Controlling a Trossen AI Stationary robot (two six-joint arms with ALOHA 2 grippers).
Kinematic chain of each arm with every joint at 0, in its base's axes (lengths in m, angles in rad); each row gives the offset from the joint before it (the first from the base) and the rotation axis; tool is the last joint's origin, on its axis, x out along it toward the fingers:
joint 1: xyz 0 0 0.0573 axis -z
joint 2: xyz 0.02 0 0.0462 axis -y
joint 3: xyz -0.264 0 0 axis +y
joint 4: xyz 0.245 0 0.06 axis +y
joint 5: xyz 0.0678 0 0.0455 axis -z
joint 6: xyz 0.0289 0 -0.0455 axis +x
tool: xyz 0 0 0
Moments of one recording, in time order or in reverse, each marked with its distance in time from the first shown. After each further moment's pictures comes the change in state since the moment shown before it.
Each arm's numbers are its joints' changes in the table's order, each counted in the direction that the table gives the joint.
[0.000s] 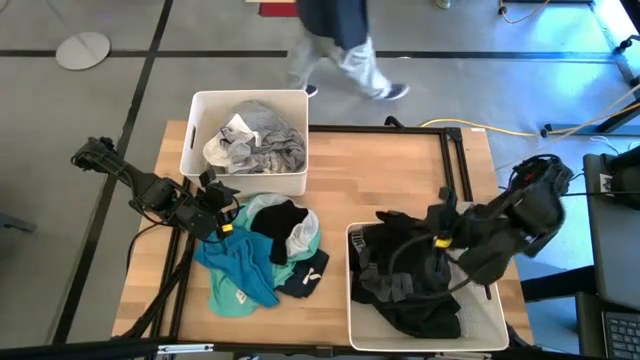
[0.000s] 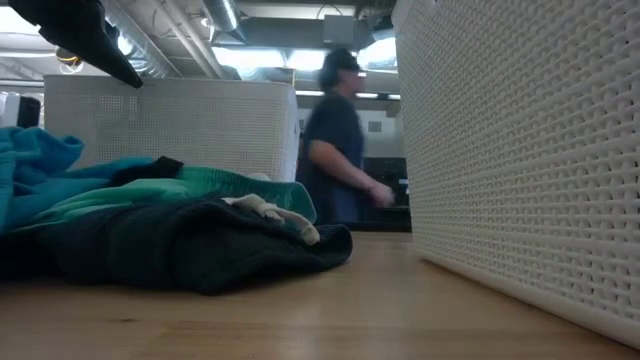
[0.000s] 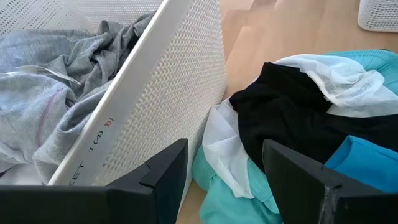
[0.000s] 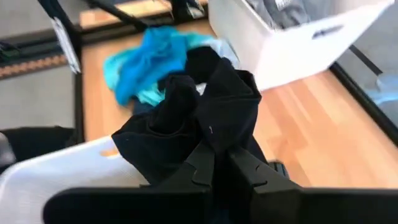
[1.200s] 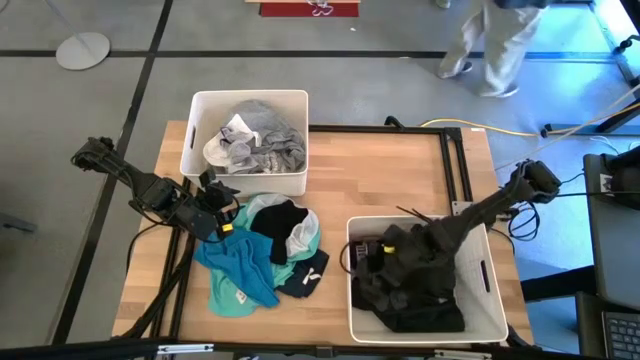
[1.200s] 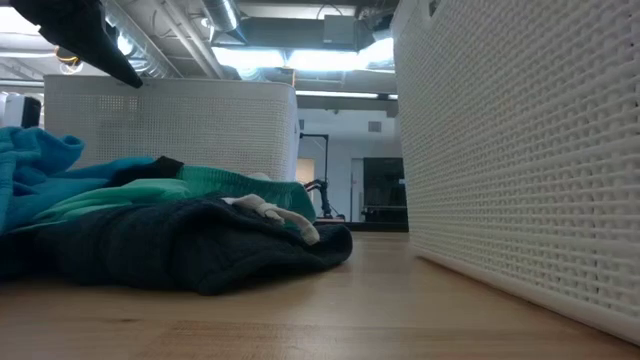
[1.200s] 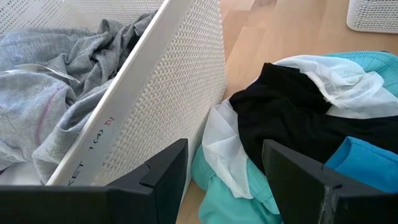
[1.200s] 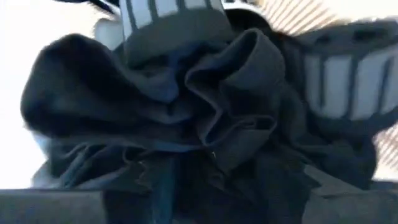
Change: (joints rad) left arm 0.000 0.000 0.000 0.000 0.000 -0.009; right arm 0.226 0.007 0.853 -0.494 -0.620 0.346
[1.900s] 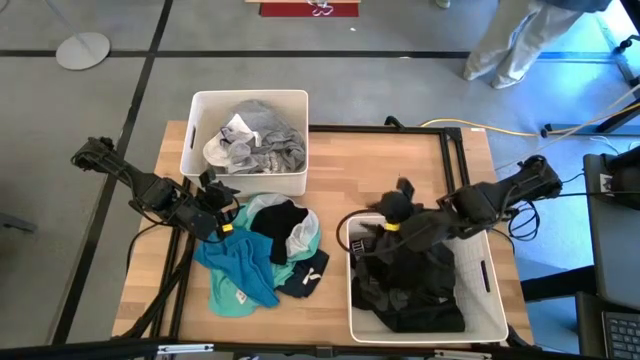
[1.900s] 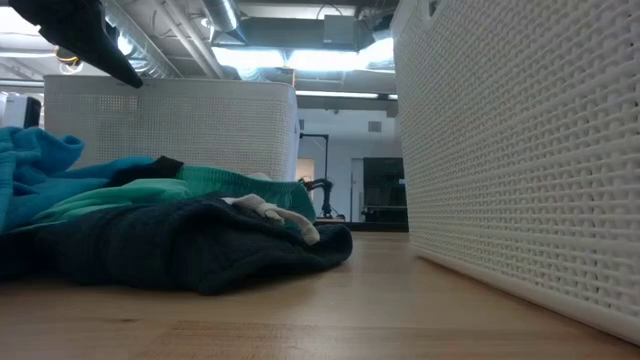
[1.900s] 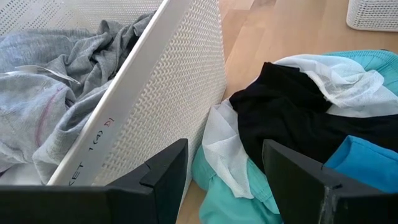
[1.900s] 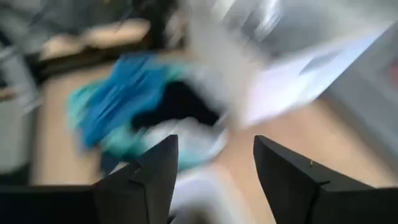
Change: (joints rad) left arm 0.000 0.000 0.000 0.000 0.000 0.009; right arm 0.065 0.018 -0.547 0.020 0.519 -0.612
